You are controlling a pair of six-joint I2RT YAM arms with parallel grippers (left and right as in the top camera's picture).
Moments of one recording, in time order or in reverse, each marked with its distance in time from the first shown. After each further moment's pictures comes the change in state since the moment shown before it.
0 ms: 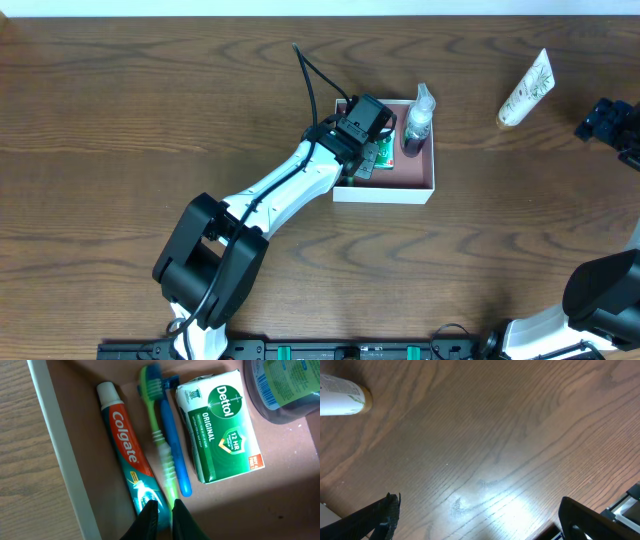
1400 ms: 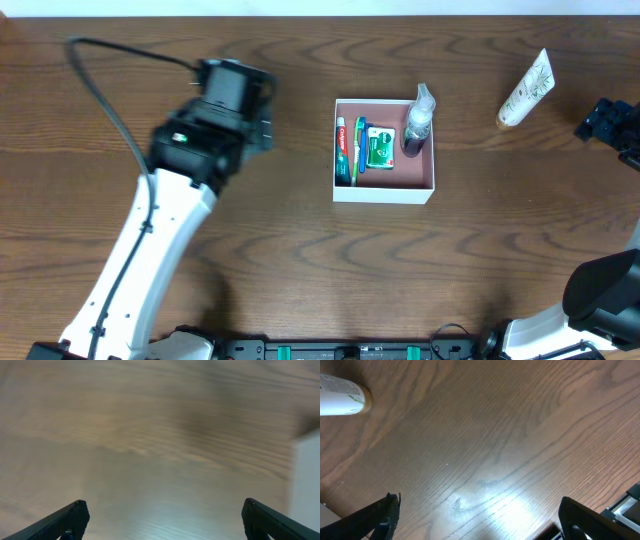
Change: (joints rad) left arm 0.386 -0.511 0.025 -0.437 -0.290 -0.063; right arm 0.000 0.000 0.000 0.000 0.000 0.000
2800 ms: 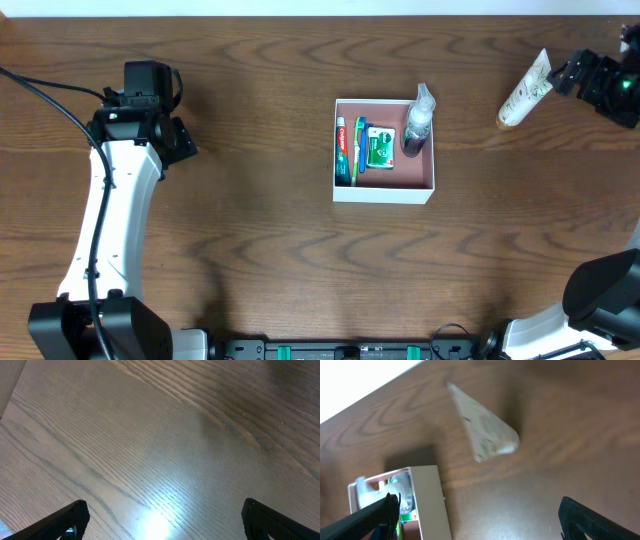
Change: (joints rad) left arm 0.343 0.113 -0.095 -0.016 -0.008 -0.023; right arm -0.001 0.000 -0.001 0.328 -0.615 -0.263
